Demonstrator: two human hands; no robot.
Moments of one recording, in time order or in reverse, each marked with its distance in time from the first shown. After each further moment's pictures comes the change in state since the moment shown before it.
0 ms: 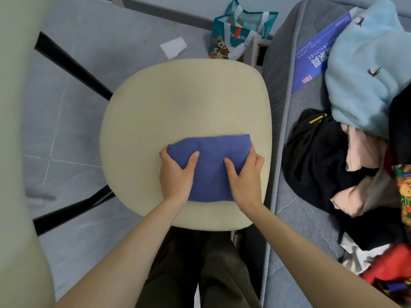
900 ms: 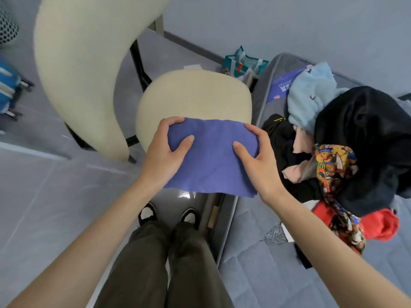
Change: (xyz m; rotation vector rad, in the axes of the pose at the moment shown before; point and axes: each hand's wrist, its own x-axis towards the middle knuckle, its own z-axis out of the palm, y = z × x) left_hand -0.211 0.037 -0.150 -0.183 -0.093 0.461; right_hand -0.188 -0.076 -0.146 0.149 -0.148 -0.388
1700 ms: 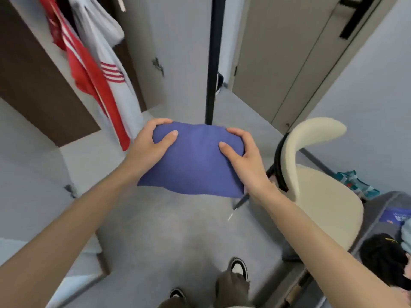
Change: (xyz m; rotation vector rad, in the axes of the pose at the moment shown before) left_hand -0.306 0.087 -0.465 0.099 0.644 -0.004; right_hand -0.268 -0.340 0.274 0.159 -0.624 -0.431
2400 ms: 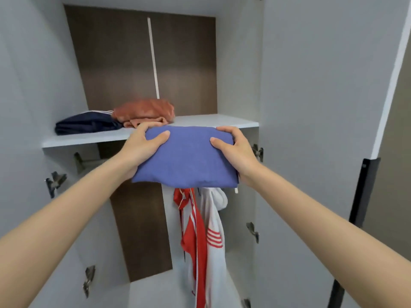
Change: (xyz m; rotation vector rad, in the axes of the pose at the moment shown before) left_hand 0.175 0.162 -0.389 0.100 0.606 0.281; right_hand 0.240 -0.360 0.248 0.218 -0.303 -0.544
